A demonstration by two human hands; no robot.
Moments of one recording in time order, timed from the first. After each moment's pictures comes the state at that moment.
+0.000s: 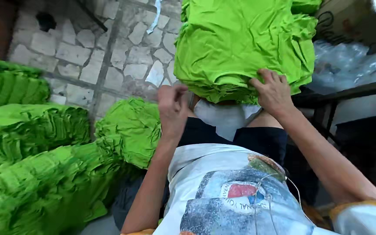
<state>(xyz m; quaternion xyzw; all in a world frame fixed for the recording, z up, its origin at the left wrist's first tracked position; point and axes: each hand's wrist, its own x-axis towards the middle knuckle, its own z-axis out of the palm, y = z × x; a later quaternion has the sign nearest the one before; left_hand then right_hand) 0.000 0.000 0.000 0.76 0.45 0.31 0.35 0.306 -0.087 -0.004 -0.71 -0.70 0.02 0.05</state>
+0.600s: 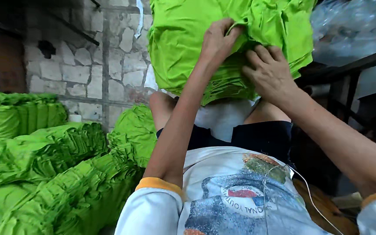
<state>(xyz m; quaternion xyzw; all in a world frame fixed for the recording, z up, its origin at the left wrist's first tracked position) 0.214 0.089 0.021 0.80 0.32 0.15 0.48 0.332 -0.077 0.006 -0.67 -0.73 0.00 0.09</state>
